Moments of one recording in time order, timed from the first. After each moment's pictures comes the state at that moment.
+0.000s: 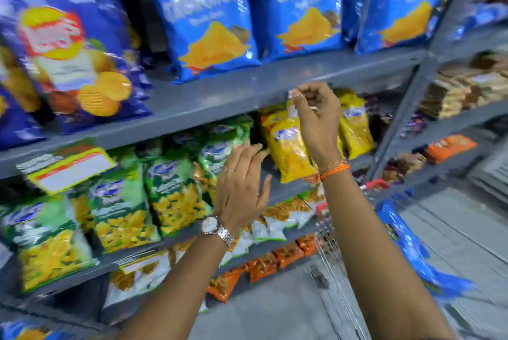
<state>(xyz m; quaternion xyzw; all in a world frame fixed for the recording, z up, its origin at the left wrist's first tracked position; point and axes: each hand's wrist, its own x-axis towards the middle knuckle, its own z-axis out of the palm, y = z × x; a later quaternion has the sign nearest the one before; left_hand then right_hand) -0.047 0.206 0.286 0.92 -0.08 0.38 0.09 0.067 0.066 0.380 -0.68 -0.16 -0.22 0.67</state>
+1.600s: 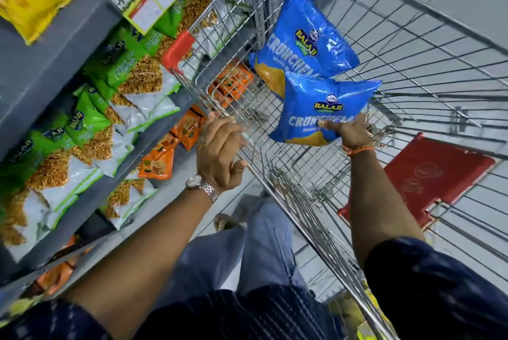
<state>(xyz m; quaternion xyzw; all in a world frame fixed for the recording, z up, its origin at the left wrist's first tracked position) -0.005 -0.017 -0.102 0.92 -0.26 0.09 0.27 0.032 -0.336 -0.142 -0.68 0.37 0.16 0.61</state>
